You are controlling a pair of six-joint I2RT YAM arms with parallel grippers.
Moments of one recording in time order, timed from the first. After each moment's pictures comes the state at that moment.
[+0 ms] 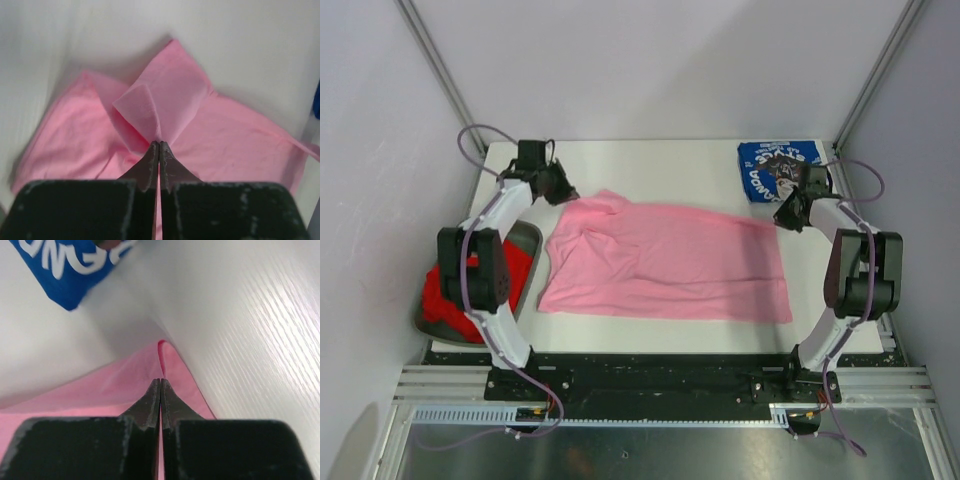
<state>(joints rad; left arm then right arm) -0.07 1.86 1.48 -0.44 0.22 -0.55 -0.09 1.80 1.21 -0.34 0.00 0.58</state>
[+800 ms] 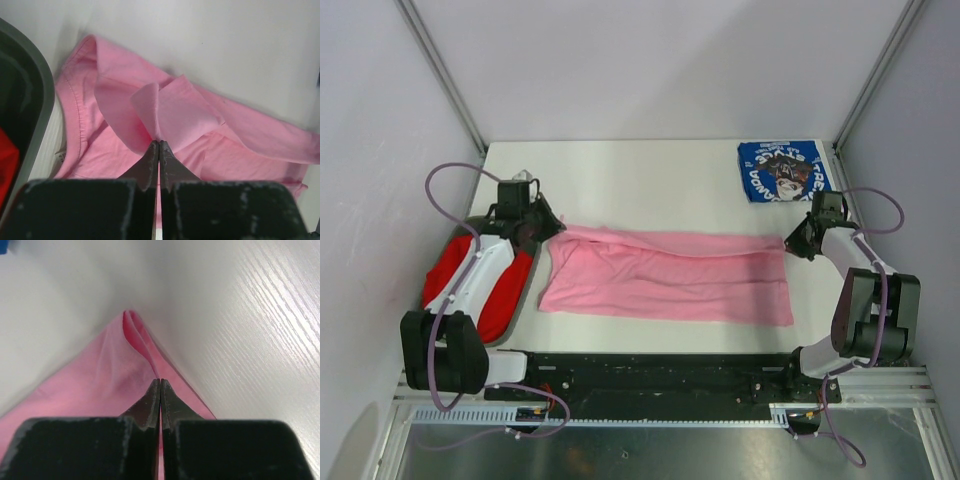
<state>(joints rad) -0.07 1.30 0.97 -0.43 0.14 -0.57 -0.15 1.50 0.92 -0.42 0.02 0.60</state>
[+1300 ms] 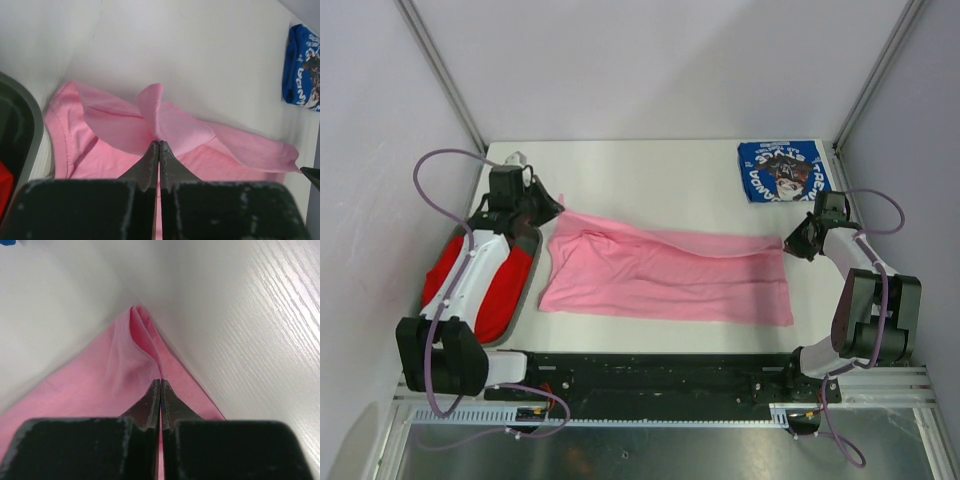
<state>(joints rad) -0.07 1.31 1.10 -0.42 0.15 -0.57 -0.17 1.49 0.92 -0.42 -0.05 0.60</state>
